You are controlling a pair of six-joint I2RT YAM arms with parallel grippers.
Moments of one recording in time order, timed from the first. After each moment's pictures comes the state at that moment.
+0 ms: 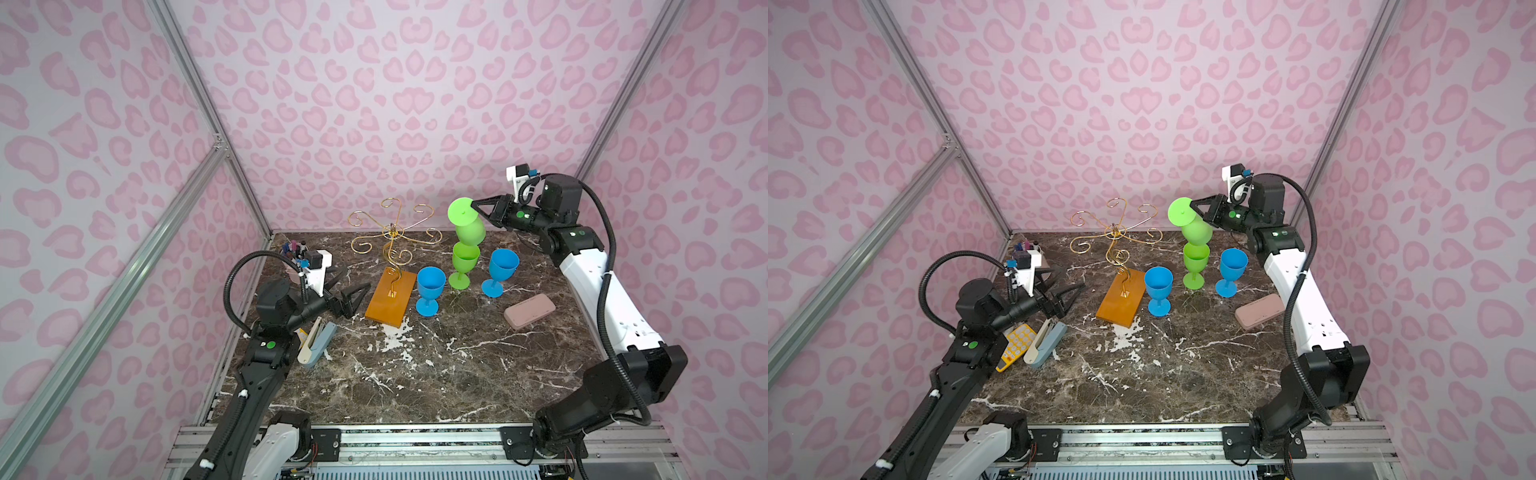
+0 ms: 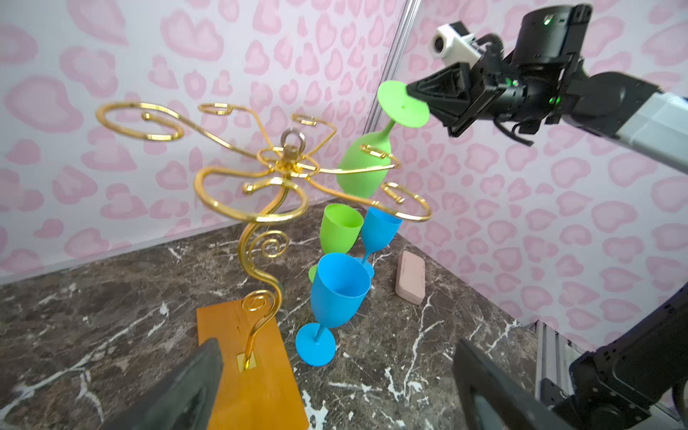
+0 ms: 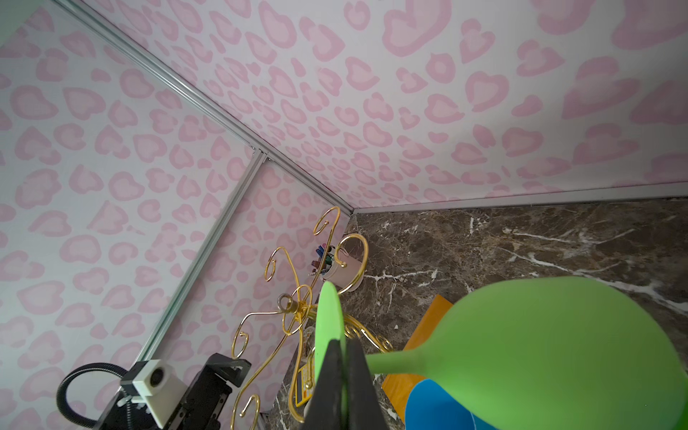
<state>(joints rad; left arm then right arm) -0.13 0.84 0.74 0.06 0.74 -0.25 0.14 1.55 1.68 -0.38 -0.71 0.65</state>
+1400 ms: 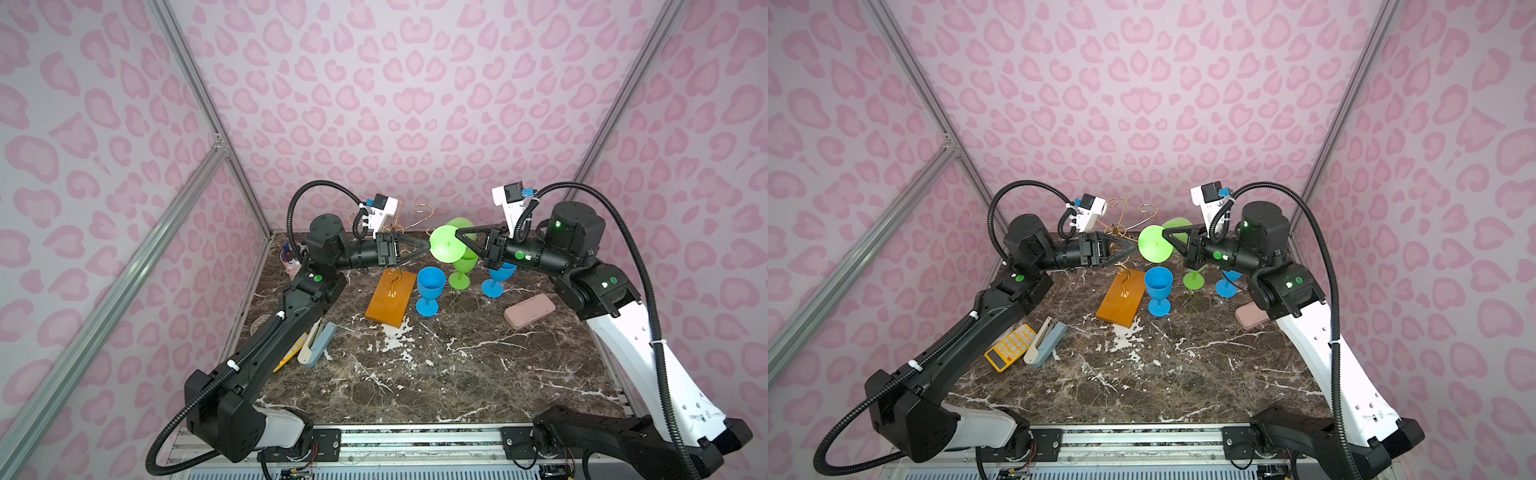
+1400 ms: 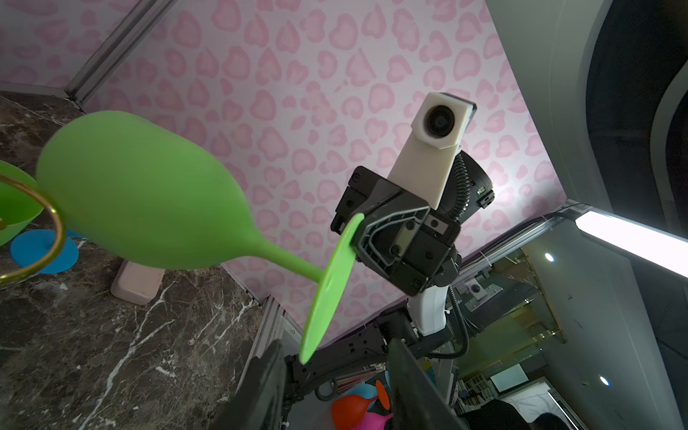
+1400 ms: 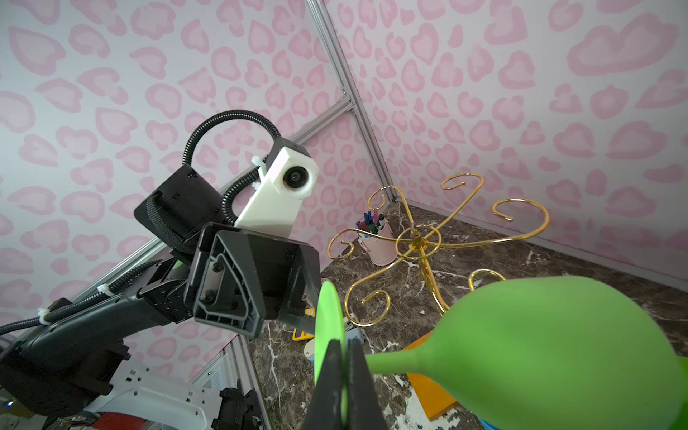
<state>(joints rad) -0.49 1.40 1.33 0.23 1.04 -1.08 0.46 1.24 1.57 -0.50 -0.57 0.37</state>
